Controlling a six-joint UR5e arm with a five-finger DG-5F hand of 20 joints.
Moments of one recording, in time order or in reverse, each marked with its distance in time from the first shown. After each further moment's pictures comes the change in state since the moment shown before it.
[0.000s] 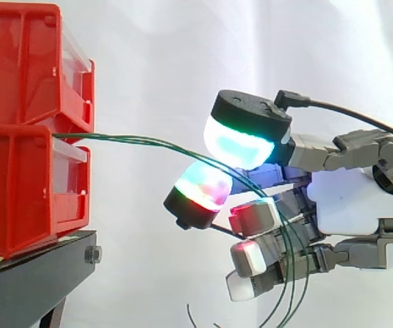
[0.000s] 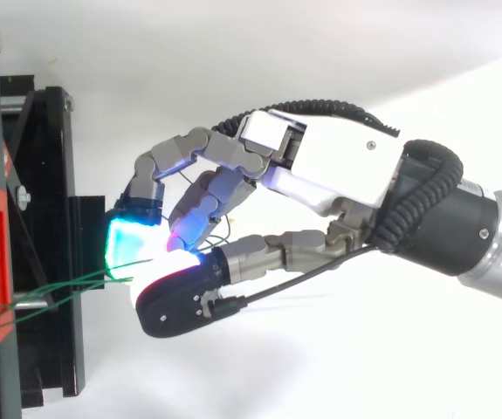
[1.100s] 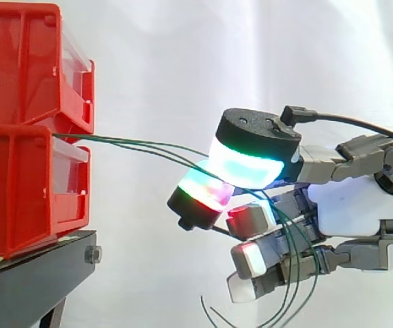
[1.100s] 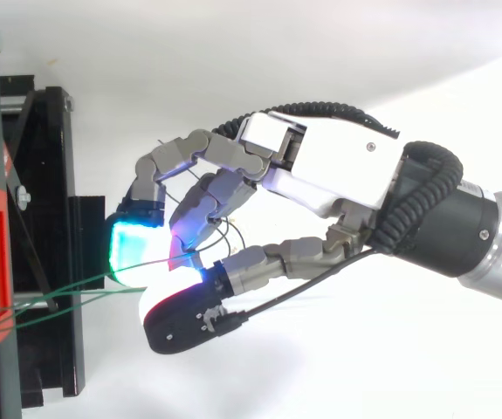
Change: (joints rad) arm 0.001 0.000 0.000 -0.007 -0.001 0.012
